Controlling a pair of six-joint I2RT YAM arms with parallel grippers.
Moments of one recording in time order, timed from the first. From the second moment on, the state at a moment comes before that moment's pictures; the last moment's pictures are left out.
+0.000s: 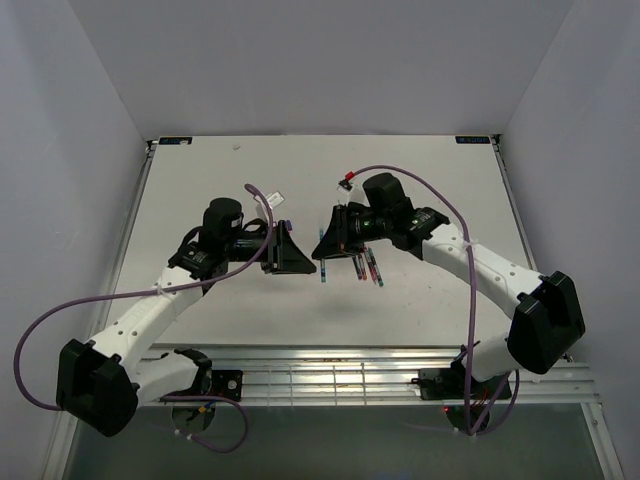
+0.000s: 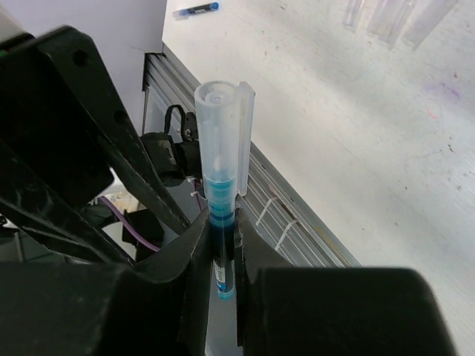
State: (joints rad) left arm -0.46 1.11 0.82 -0.19 0.90 -0.75; right arm 0.70 1.46 1.17 -0.34 -0.63 0.76
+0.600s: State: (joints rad) left arm -0.46 1.22 0.92 -0.26 0.79 -0.78; right arm 0.78 1.30 1.03 -0.40 -0.61 0.71
